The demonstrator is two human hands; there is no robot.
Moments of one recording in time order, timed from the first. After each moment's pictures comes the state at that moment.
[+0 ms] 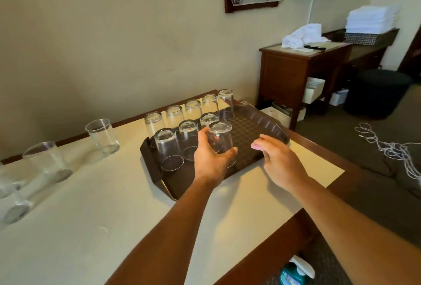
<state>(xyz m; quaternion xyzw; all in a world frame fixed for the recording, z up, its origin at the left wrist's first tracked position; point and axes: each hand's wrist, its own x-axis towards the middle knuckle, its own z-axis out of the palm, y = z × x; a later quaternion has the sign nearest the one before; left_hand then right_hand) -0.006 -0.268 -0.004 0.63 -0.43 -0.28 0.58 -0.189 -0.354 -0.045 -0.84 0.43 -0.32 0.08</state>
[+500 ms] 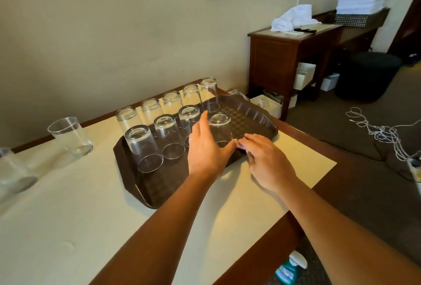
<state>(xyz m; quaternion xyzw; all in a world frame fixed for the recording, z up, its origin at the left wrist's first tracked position) -0.030 -0.311 -0.017 0.73 -0.54 -0.10 0.41 -0.192 -0.370 -0.077 -0.86 0.41 -0.31 0.03</state>
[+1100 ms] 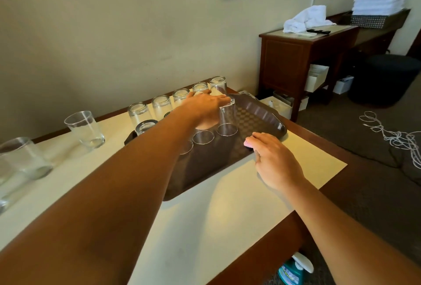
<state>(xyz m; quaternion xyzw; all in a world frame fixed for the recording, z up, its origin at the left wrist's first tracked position) 0.023 -0.362 0.075 0.69 -0.72 0.03 -0.05 -0.190 -0.369 -0.077 -0.86 0.39 -0.34 0.01</state>
